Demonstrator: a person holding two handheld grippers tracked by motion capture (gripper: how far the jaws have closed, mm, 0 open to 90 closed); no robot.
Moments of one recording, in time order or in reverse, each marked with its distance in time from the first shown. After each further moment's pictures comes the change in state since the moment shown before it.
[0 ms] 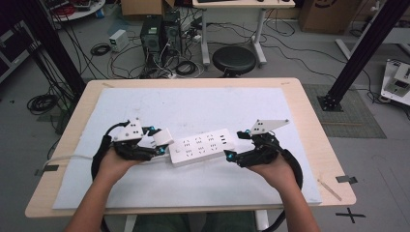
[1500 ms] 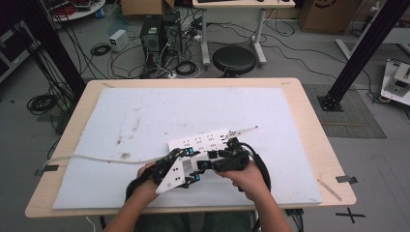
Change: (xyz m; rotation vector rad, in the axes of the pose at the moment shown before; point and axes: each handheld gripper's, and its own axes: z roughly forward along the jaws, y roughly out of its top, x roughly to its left) left arm -0.093 0.005 0.060 -0.122 0.067 0.450; right arm 0.010 -0.021 0.079 -0.020 0.467 0.341
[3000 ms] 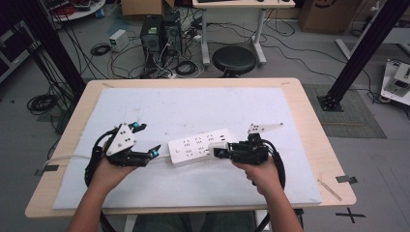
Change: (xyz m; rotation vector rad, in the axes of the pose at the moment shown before) left arm 0.081 -0.036 -0.092 0.171 0.235 -0.428; right arm 0.004 0.005 -0.055 -0.142 -0.100 -0.104
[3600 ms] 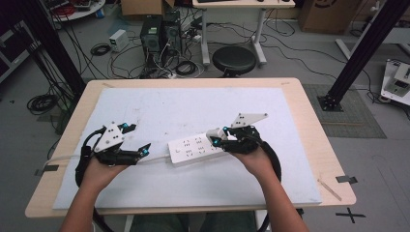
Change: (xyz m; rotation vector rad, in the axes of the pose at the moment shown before) left arm 0.016 -0.018 -0.015 0.018 0.010 -0.071; right arm 0.000 0.034 0.027 0.143 -0.334 -0.351
